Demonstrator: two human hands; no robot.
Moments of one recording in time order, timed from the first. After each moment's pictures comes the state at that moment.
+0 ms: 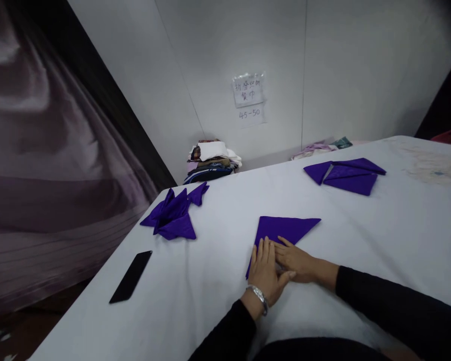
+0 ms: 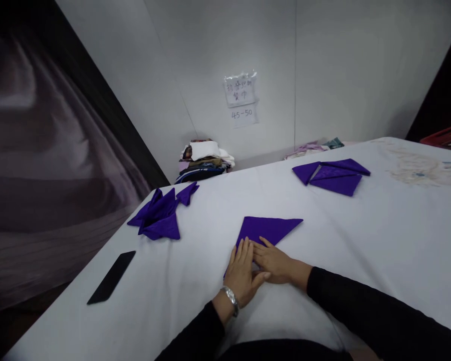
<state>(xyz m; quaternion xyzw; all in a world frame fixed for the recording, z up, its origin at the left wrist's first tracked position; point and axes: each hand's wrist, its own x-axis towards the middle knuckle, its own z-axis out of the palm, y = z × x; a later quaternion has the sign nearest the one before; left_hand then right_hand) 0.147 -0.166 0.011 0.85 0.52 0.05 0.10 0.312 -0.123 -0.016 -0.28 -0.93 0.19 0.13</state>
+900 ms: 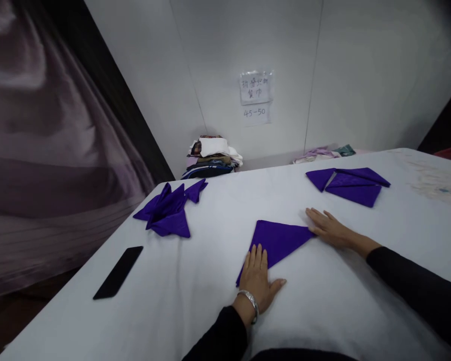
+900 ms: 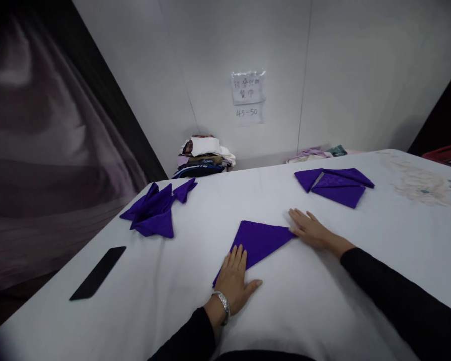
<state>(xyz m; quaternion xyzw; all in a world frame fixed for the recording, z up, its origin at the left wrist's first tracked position) 0.144 -0.160 -0.005 0.82 0.55 0.04 0.13 0.454 -0.047 -0.018 -0.53 -0.84 0.12 0.09</state>
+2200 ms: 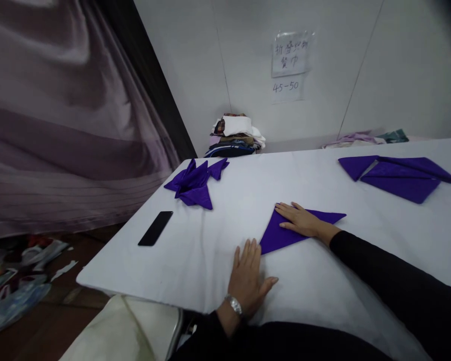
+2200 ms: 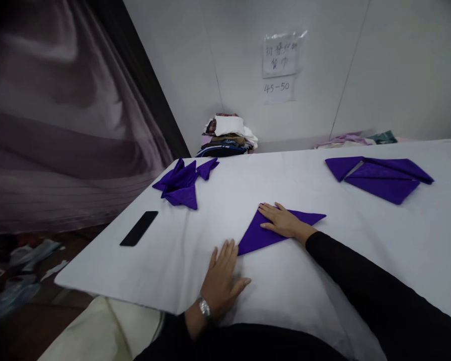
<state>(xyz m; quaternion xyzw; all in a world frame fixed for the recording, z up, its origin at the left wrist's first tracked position) 0.085 -0.226 0.002 0.81 0.58 0.06 0.05 0.315 -0.031 -0.027 -0.31 -0.94 0.11 0.09</state>
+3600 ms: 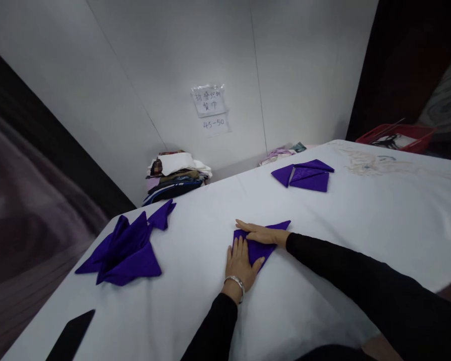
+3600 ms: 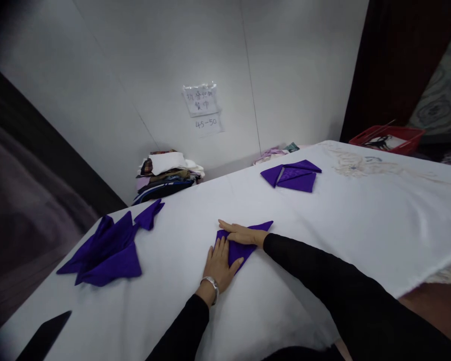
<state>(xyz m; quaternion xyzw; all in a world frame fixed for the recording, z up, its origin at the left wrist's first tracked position) 0.155 -0.087 -0.012 0.85 0.53 0.02 0.06 0.319 -0.027 0.007 -0.37 -0.85 0.33 0.19</state>
